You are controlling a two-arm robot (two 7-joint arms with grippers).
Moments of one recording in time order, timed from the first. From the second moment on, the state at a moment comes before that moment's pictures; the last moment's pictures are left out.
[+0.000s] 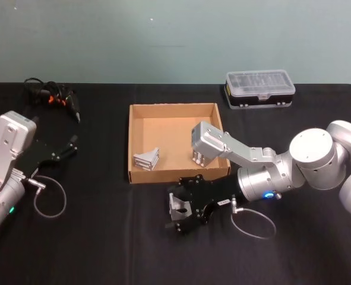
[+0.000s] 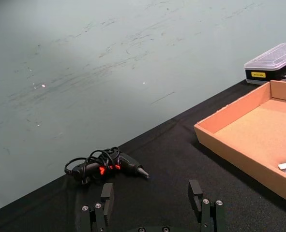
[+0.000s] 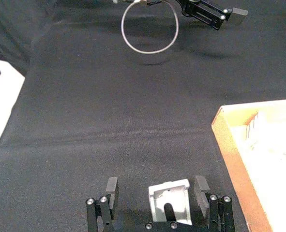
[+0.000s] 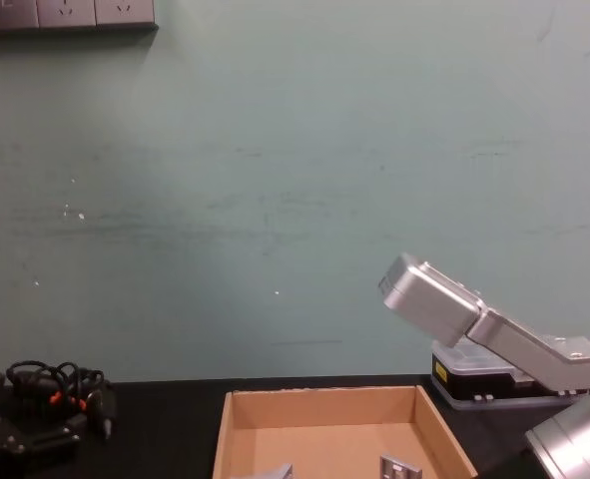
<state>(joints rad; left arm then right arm) -0.20 0.60 0.45 -1.41 -0.25 -0.12 0.03 0.73 0.47 -0.91 -1.16 0.28 0.13 0.98</state>
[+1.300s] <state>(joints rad) -0.20 0.60 0.45 -1.41 -0.25 -0.12 0.03 0.72 0.47 -0.90 -1.18 0.26 0.14 0.94</state>
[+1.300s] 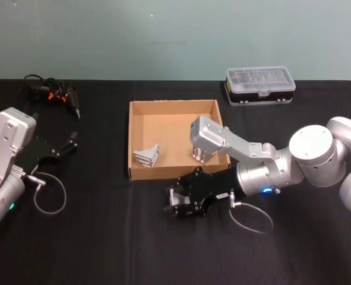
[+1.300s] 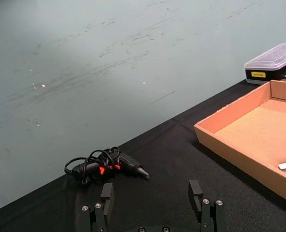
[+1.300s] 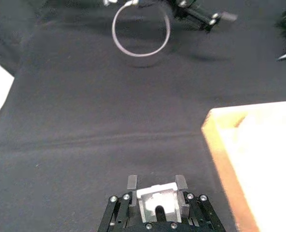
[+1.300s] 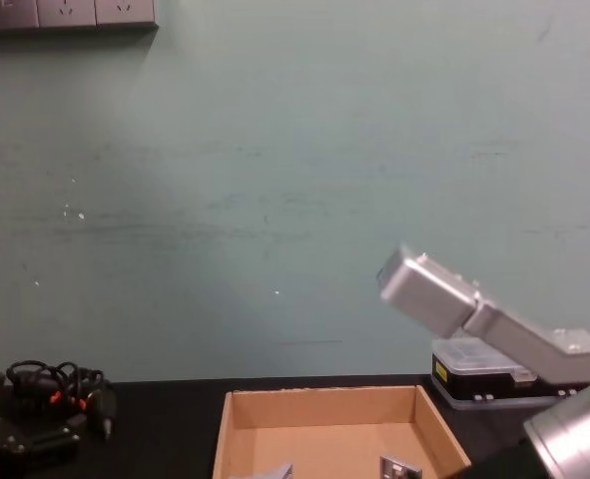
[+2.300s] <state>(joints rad) -0.20 0.60 0.45 -1.41 -0.25 -0.12 0.03 0.60 0.36 -0.59 -1.24 0.27 0.12 0.42</state>
